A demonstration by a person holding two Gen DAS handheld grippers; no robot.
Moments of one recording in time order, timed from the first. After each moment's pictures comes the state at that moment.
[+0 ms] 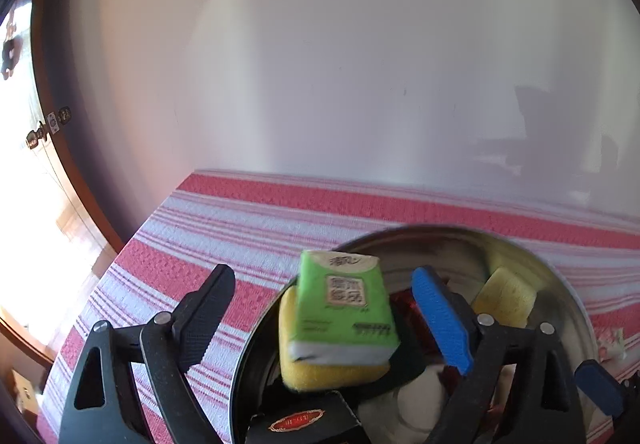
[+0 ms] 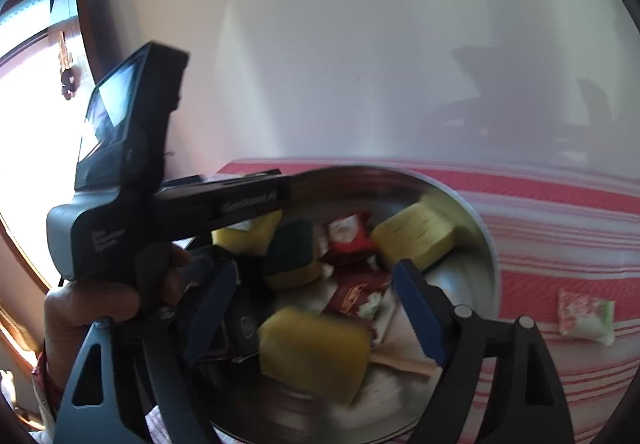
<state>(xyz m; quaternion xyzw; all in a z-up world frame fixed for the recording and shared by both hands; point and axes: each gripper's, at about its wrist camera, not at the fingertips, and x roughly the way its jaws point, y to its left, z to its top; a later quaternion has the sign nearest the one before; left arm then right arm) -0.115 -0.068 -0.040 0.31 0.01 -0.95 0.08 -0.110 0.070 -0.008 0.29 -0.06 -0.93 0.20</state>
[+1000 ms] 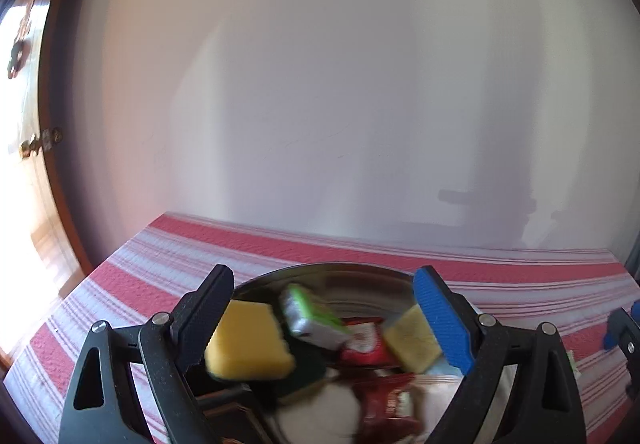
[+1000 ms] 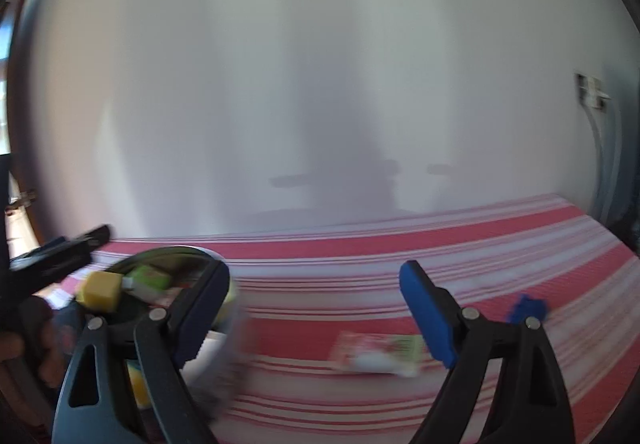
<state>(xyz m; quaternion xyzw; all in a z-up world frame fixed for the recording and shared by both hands) -0.071 -0.026 -0.033 0.19 0.02 -0.98 0.03 -0.074 0.195 0.006 0.19 -0.06 -0.98 -0.04</state>
